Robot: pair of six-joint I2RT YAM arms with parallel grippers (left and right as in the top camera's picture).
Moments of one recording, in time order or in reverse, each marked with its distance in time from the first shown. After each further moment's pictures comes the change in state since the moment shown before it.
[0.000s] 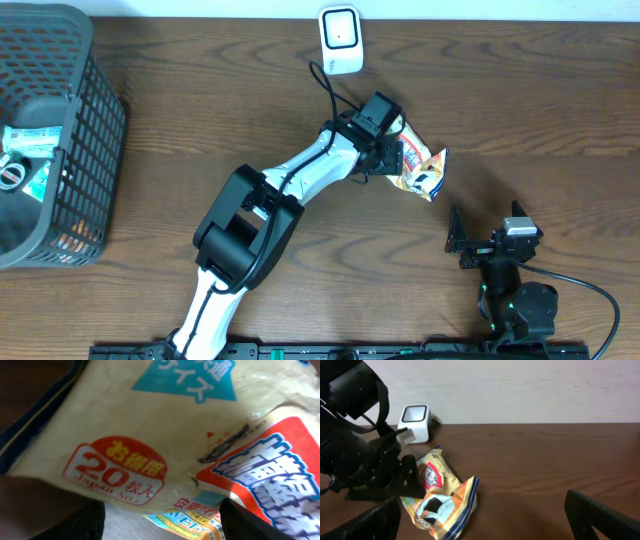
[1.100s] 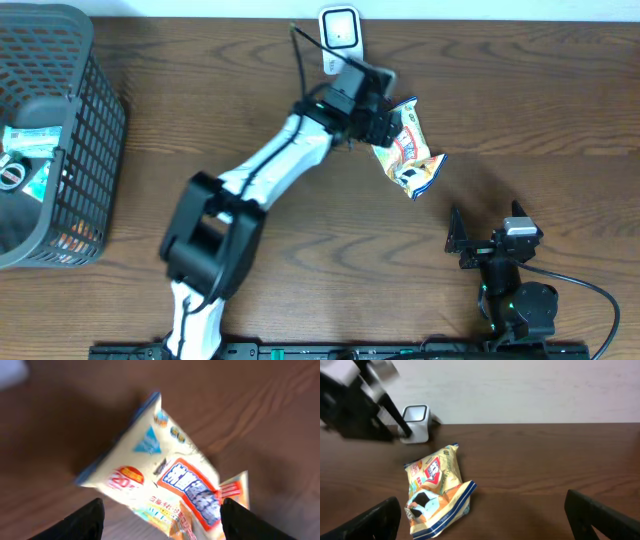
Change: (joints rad) left arm 0.116 -0.179 0.000 0.103 0.142 0.357; right arm 0.000 0.000 0.000 0.000 0.000 0.000
